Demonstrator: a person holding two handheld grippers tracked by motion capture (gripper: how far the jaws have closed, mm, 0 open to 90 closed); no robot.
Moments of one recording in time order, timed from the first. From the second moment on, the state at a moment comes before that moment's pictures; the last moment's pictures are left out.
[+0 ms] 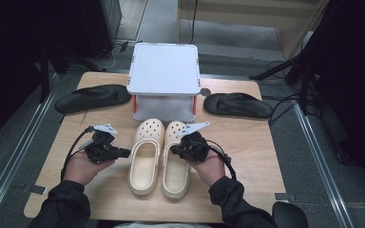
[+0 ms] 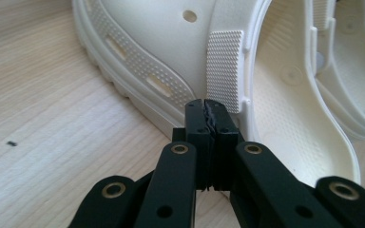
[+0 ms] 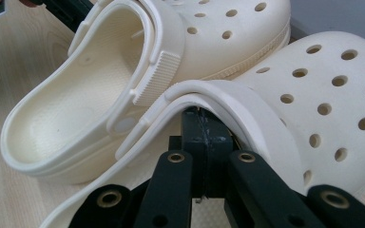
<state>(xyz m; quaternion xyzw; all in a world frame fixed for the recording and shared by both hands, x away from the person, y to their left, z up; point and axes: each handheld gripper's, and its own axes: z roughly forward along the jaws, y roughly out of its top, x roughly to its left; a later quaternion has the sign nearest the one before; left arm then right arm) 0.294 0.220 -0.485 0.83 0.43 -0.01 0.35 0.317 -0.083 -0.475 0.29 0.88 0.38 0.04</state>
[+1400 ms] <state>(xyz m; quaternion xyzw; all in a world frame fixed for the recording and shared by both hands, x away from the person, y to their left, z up) 0.312 0.225 -0.437 0.80 0.44 0.01 0.40 0.288 -0.111 -0.462 0.32 0.85 0.42 0.03</state>
